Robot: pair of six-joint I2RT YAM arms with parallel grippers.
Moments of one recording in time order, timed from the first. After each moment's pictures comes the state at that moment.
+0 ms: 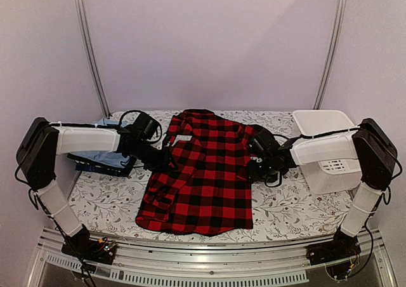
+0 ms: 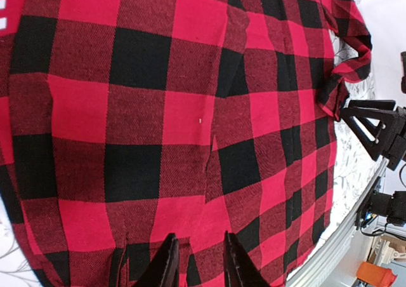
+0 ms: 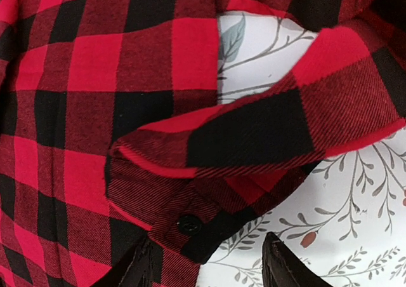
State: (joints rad) left arm -0.57 1.70 1.05 -0.37 0.35 -0.53; right arm 0.75 1.76 1.03 -0.37 0.19 0.73
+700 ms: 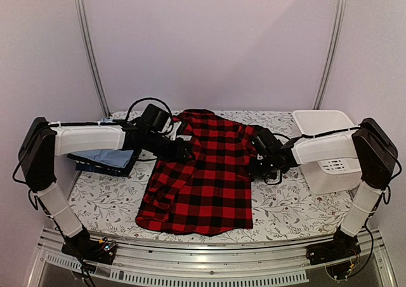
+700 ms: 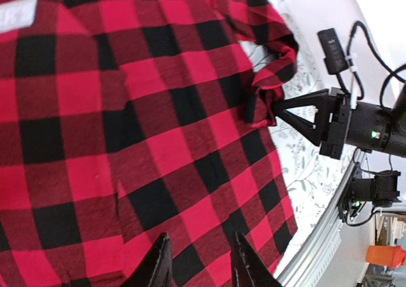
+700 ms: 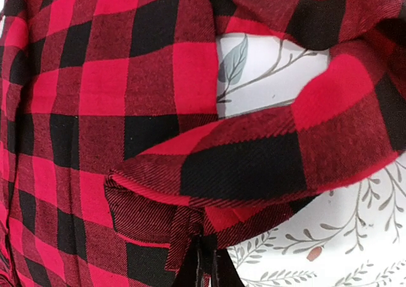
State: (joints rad) left arm -0.67 1.70 1.14 -0.29 0.36 -0.49; right arm 0.71 1.77 1.00 -0.28 0.13 0.76
